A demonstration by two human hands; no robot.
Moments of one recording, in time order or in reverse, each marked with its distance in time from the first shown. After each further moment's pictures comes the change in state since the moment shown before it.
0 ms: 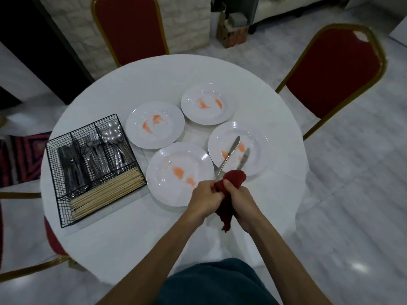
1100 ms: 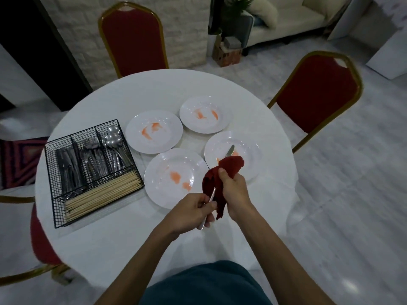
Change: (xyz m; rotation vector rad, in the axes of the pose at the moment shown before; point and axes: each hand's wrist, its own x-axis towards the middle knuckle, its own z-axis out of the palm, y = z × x) left_hand -0.062 -0.003 -0.039 0.109 -0.192 0.133; right_hand -0.021 -0.036 0.024 0.039 0.155 -0.200
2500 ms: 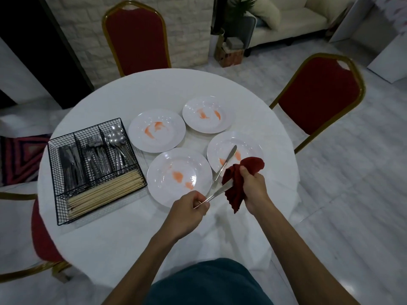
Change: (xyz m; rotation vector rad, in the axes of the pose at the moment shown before) left_hand 0.000 -0.023 -0.003 0.088 0.259 0.020; right_hand 0.016 -0.010 -0.028 0.063 0.091 0.074
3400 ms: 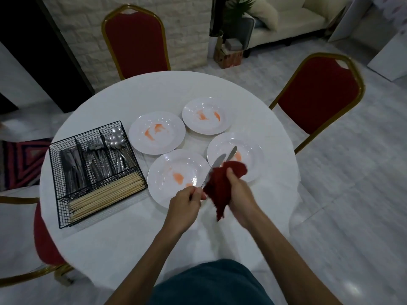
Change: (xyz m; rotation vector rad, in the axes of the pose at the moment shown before) left_hand 0.003 0.010 -0.001 -0.058 0.173 0.013; right_hand -0.018 0.021 0.022 0.041 -0.209 0.011
